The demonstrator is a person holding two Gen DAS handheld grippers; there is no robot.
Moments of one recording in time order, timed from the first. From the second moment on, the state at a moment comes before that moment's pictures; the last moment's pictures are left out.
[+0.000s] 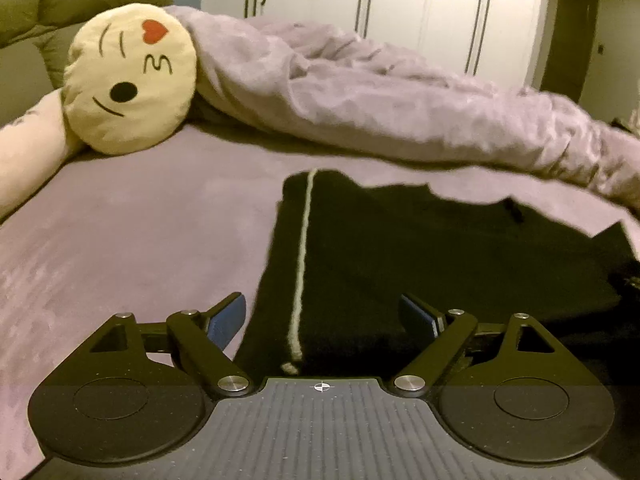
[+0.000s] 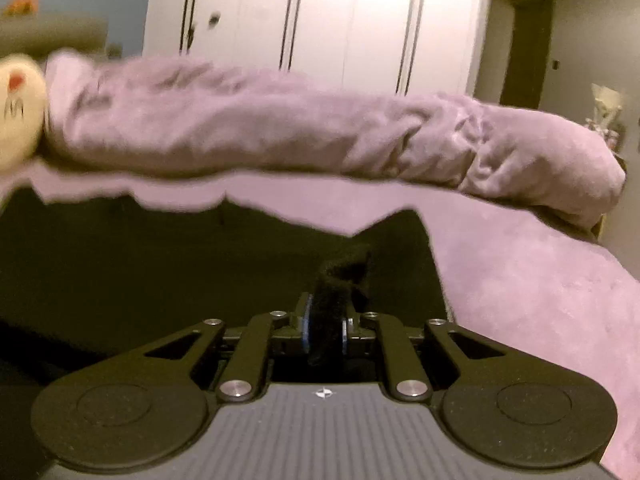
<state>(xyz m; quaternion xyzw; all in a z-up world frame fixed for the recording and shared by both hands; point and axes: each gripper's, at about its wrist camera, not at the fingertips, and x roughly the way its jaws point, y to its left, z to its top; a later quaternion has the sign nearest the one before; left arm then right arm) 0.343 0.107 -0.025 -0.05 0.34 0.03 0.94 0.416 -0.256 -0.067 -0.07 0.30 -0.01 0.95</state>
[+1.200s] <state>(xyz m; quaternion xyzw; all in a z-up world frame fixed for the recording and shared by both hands) 0.157 0.098 -0.044 -0.11 0.44 0.02 0.89 0.129 -0.305 -0.075 0.11 0.37 -0.05 0.92</state>
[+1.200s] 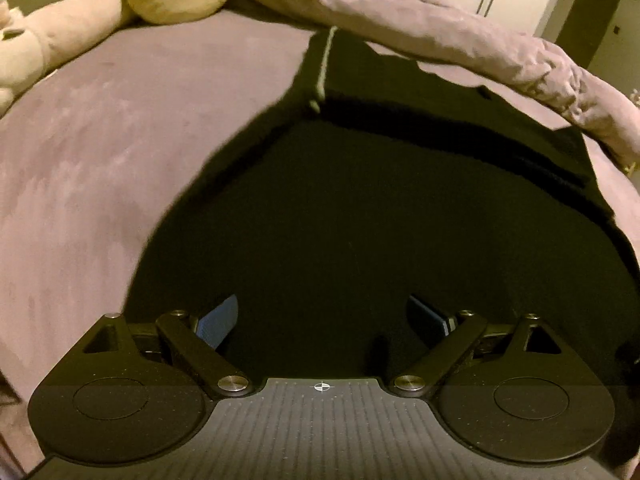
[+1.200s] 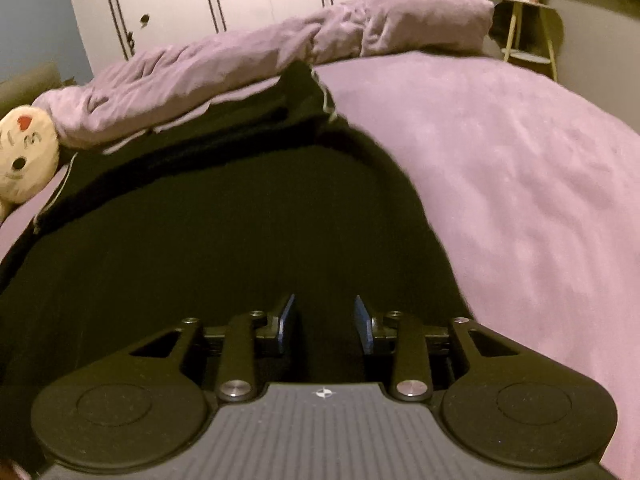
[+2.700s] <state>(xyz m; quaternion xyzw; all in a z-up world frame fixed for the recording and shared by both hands) 0.093 0.185 -0.057 -0.19 0.46 0.00 0.87 0.056 -0.367 -0.073 0.16 0.39 0.01 0.91</state>
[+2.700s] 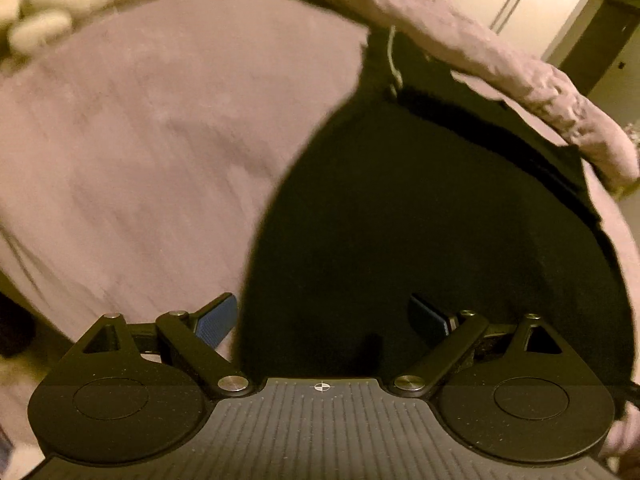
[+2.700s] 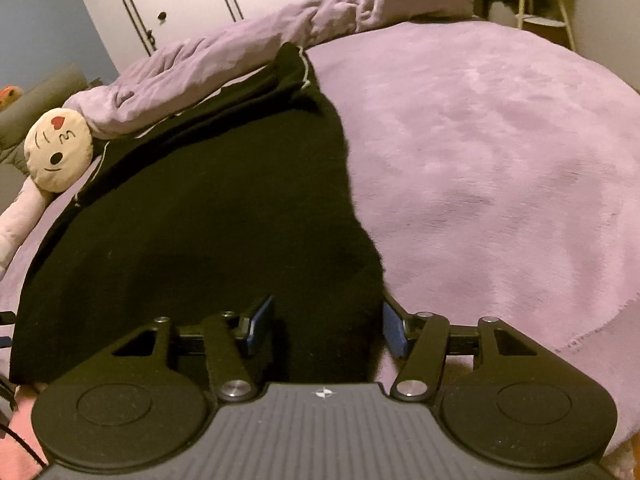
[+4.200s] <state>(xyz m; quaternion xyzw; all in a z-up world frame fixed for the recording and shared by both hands) 0.091 0.180 -0.049 -0.18 0.48 -0.09 0.85 0.077 -0.380 -0.068 0.18 0.45 0.14 0.86</state>
